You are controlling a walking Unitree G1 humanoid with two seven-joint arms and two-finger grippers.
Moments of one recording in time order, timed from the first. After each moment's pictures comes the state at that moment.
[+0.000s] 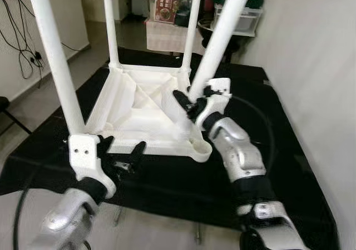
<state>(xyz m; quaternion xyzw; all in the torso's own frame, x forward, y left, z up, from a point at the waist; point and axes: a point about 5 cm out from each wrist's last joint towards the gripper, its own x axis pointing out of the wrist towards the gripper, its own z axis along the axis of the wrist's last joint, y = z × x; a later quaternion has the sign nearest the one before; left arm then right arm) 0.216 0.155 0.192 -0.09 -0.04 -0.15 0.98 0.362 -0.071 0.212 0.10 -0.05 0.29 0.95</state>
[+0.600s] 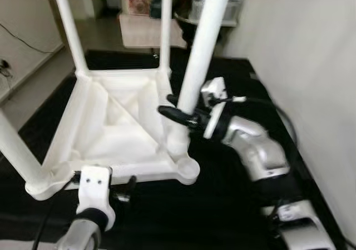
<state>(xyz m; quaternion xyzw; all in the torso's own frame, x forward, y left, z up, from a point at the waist) 0.180 0.157 0.137 0.04 0.09 -0.05 0.99 0.335 -0.093 0.225 0.04 -0.06 0.56 0.83</state>
